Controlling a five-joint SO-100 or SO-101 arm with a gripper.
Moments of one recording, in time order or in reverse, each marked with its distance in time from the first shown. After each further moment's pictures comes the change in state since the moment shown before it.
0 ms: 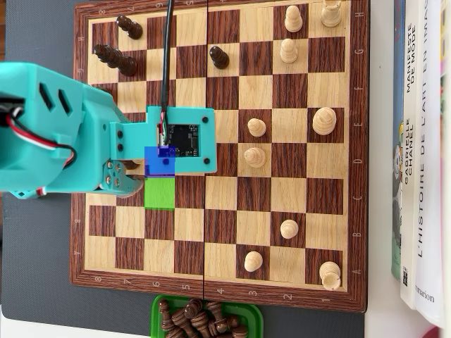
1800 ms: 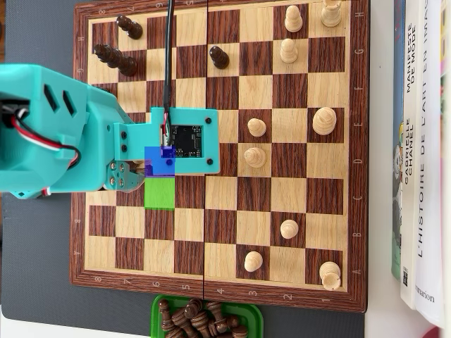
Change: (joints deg) arm 0.0 -0.4 0.5 -0.3 0.0
